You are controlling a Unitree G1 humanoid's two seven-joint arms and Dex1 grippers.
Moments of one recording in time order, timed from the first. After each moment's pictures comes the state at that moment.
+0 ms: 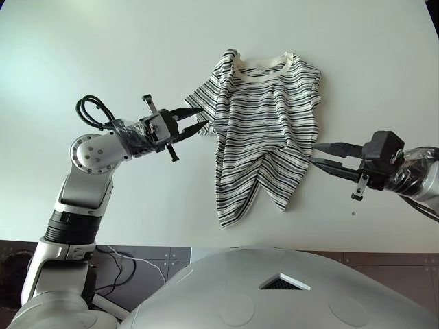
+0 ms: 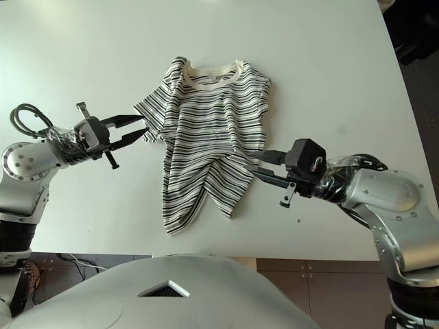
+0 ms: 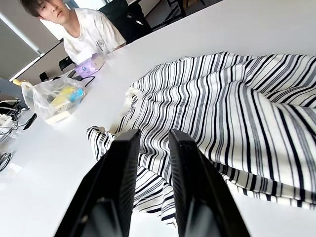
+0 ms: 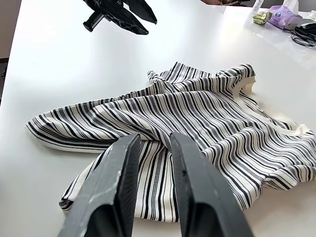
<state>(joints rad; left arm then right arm) -0.05 0.72 -0.15 -0.10 -0.17 -0.16 -0.79 0.27 -0.88 -0.13 -0.71 0.54 0.48 0.87</state>
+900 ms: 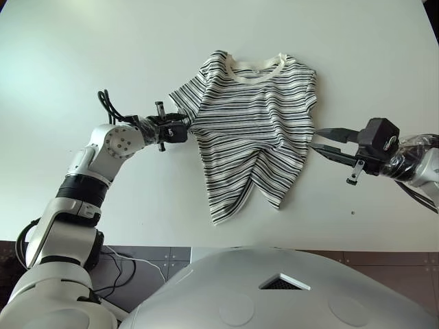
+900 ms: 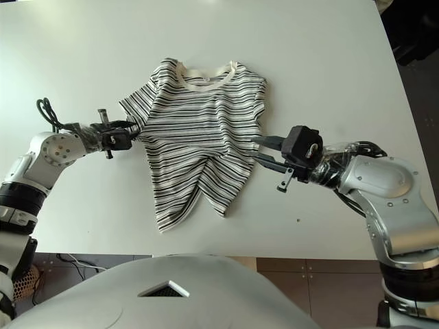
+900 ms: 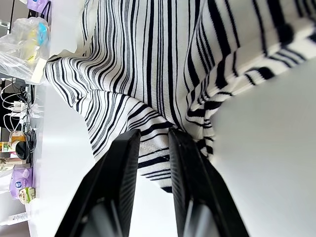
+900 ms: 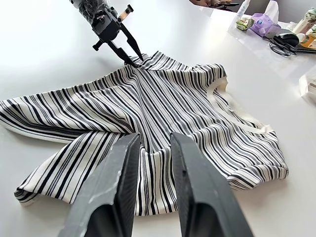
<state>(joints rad) -0.34 0.75 -0.41 0.56 0.42 -0.50 -0.58 0.17 -0.86 -0.07 -0.64 0.43 0.43 0.85</state>
